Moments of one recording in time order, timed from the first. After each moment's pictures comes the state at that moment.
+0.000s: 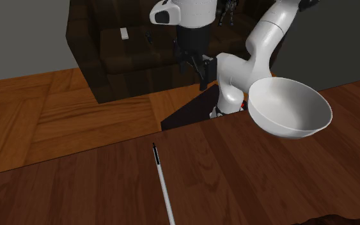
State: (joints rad) arm -0.02 -0.83 -0.01 -2.36 -0.01 1.46 0.12
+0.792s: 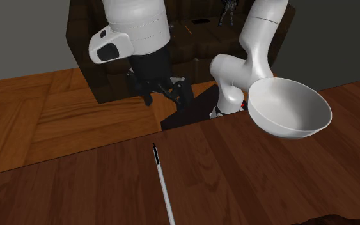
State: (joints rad) arm 0.14 -0.42 -0.14 -2.08 0.04 1.56 -0.32
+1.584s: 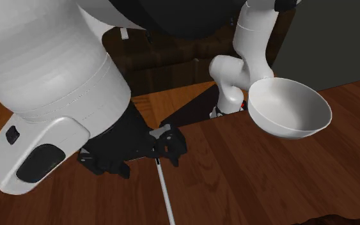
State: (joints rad) arm 0.26 0.04 -0.14 -1.59 0.19 1.46 -0.83
